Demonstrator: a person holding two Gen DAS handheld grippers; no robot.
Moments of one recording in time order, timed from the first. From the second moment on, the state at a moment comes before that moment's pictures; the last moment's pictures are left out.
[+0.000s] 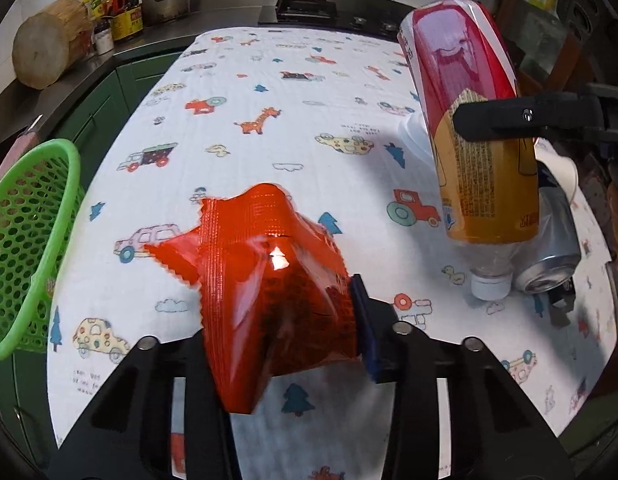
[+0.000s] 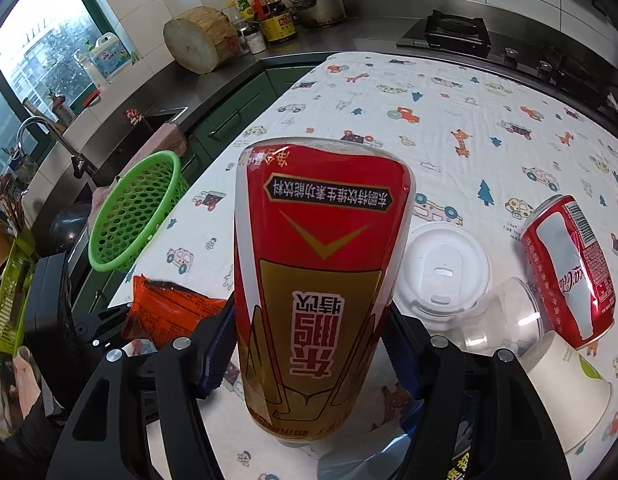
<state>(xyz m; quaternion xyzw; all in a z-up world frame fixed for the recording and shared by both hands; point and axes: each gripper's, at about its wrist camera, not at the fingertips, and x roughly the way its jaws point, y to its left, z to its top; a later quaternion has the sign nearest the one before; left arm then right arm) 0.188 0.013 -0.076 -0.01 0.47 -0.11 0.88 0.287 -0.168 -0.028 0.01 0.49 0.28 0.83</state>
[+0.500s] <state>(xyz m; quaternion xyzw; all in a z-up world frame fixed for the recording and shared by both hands) 0.164 0.115 -0.017 -0.06 0.40 -0.06 0.91 0.282 -0.091 -0.007 -0.01 0.48 0.32 0.82</state>
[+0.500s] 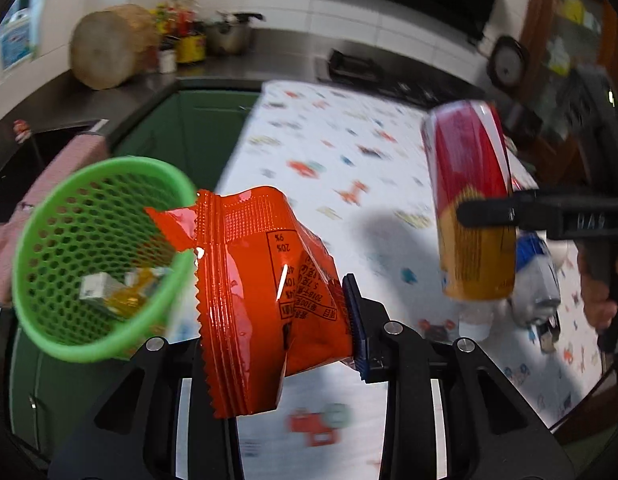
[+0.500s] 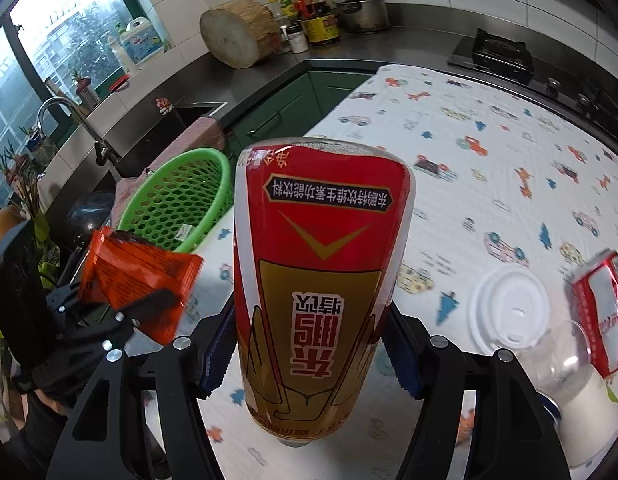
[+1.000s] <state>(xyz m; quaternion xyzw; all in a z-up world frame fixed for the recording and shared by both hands) 0.196 0.277 -0.030 -0.09 0.40 0.10 0.91 0.291 0.041 -0.005 -0.02 0.48 0.38 0.79</state>
